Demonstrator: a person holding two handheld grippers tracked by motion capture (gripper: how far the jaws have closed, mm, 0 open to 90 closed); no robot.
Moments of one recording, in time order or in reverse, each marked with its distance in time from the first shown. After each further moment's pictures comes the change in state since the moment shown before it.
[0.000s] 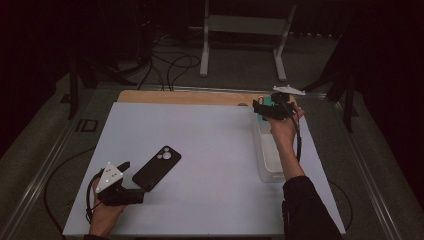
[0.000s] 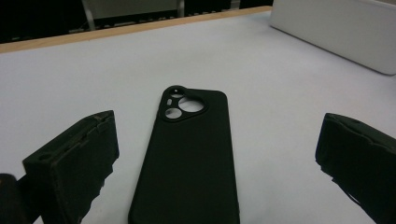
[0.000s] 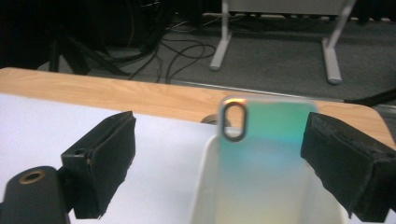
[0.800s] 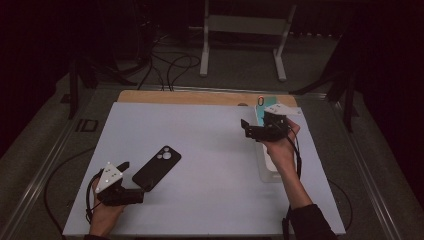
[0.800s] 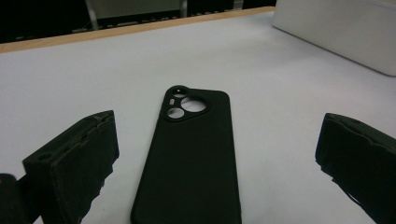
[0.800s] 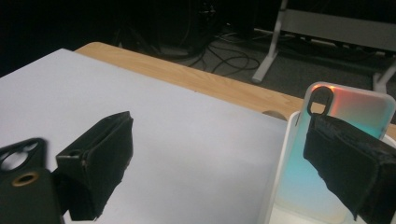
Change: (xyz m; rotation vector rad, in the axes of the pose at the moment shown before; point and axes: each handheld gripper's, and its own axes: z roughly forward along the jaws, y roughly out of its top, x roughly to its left) left arm 0.001 0.000 0.000 0.000 0.013 -0.008; right arm 0.048 -0.029 -0.066 -0.057 0.178 -0.167
